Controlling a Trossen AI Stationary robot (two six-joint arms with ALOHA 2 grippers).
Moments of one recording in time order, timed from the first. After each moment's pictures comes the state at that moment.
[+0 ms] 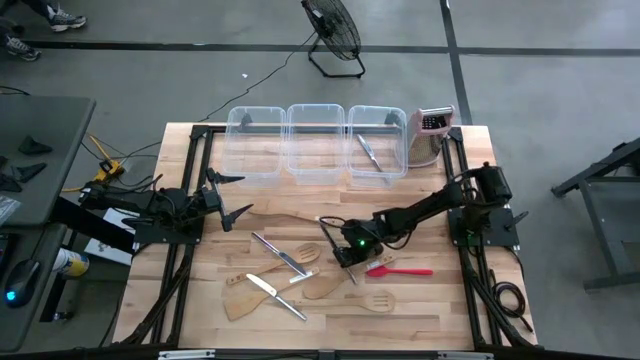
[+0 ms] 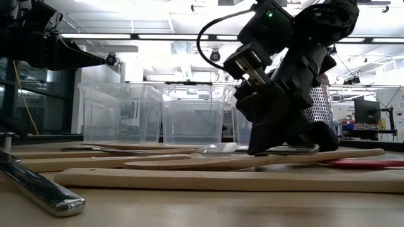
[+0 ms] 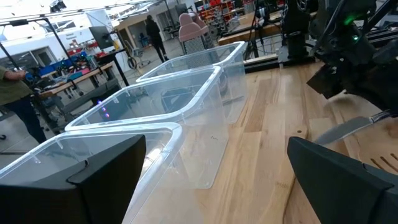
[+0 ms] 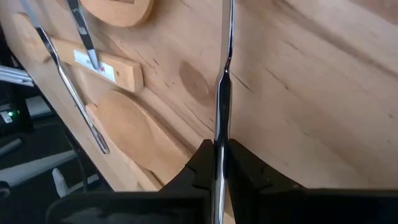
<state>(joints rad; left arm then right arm) -0.22 0.01 0.07 -0.10 -0.61 0.28 0.17 1.84 0.86 0.11 -0.33 1.35</state>
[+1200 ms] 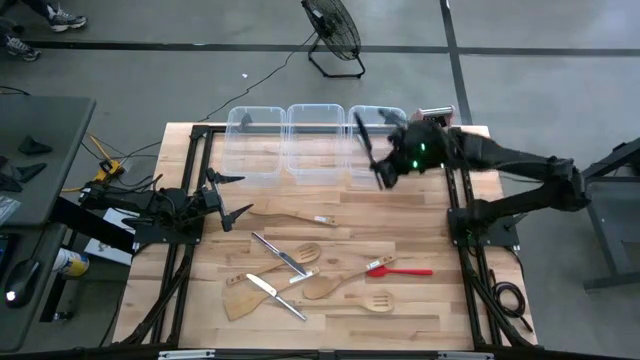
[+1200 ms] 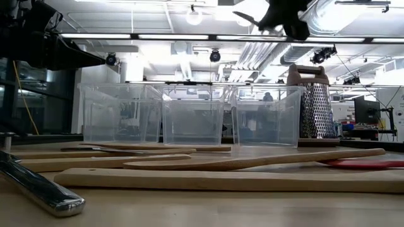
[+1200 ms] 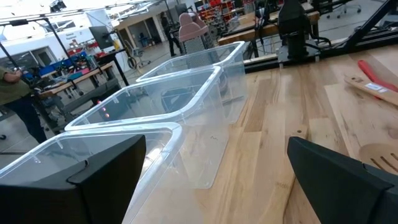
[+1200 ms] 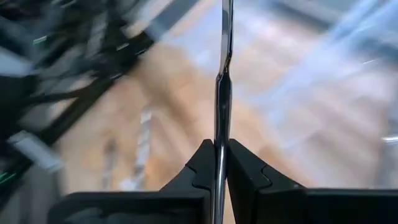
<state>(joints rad) -0.22 0.01 0.07 -0.10 -0.61 0.28 -0.27 1.15 1.17 -0.65 -0.04 0.59</state>
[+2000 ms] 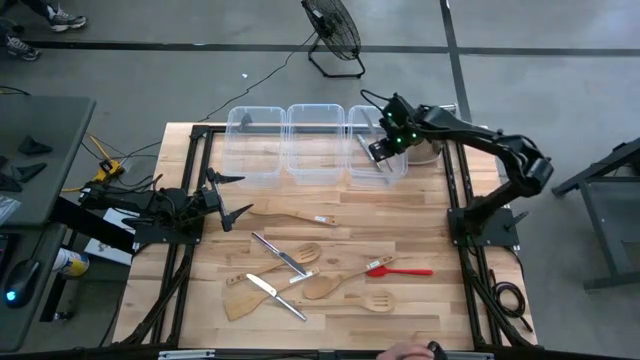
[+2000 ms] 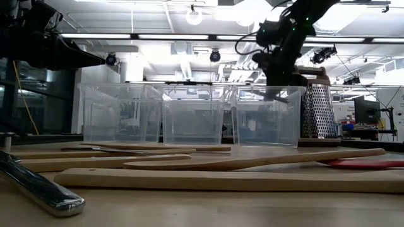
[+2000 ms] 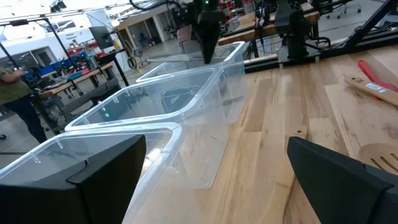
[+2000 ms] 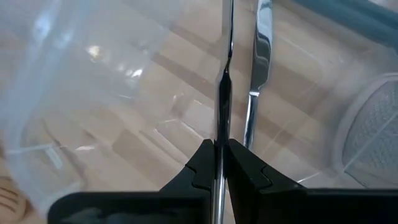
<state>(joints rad) -0.22 0.01 0.07 -0.10 -0.61 0.28 -0.69 1.51 1.17 -0.79 -0.14 0.39</state>
